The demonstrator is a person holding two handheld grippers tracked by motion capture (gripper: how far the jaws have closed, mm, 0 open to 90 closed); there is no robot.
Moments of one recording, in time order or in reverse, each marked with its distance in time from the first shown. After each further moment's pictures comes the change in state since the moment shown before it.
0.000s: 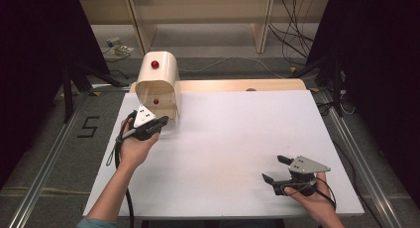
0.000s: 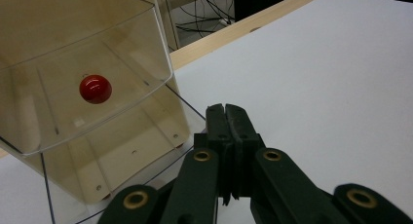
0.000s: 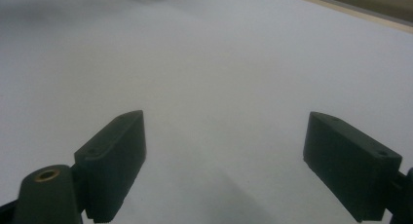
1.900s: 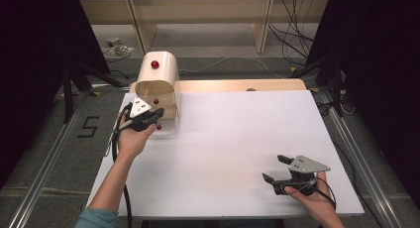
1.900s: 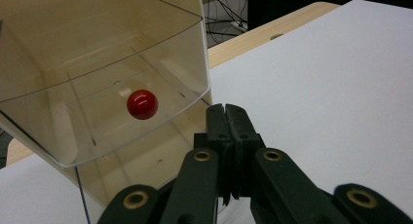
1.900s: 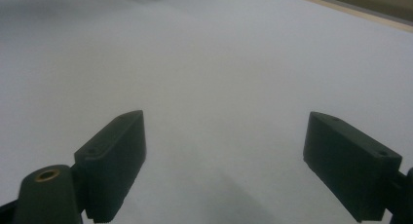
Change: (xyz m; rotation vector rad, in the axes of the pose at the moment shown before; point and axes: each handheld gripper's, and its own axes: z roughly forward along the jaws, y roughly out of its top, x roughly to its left) left arm 0.024 0.008 0.008 0.002 0.038 -0.032; right arm -0.002 0.000 0.001 0.002 -0.005 0.003
